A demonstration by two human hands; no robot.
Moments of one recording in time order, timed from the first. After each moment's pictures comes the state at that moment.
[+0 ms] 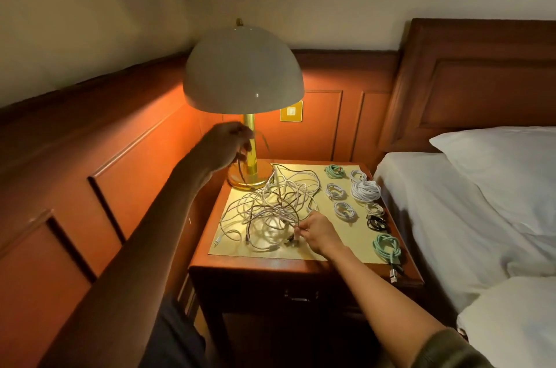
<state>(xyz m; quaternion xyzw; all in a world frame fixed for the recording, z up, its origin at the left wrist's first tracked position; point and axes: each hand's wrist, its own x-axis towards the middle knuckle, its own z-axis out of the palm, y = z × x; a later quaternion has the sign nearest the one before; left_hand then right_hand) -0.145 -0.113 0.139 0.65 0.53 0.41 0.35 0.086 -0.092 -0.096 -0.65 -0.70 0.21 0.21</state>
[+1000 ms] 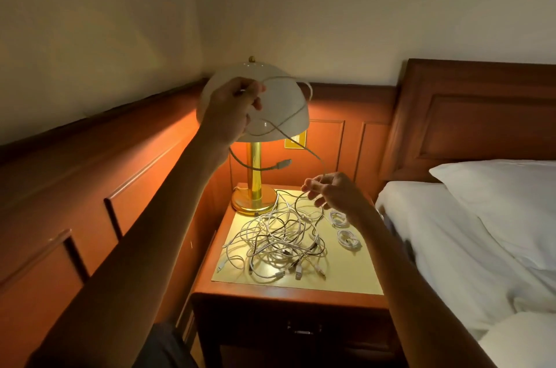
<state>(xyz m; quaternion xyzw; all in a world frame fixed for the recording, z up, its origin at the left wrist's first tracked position) -0.139 -0.132 0.224 0.61 0.36 0.62 0.34 0.090 -0.112 0.095 -0.55 -0.68 0.31 0.37</state>
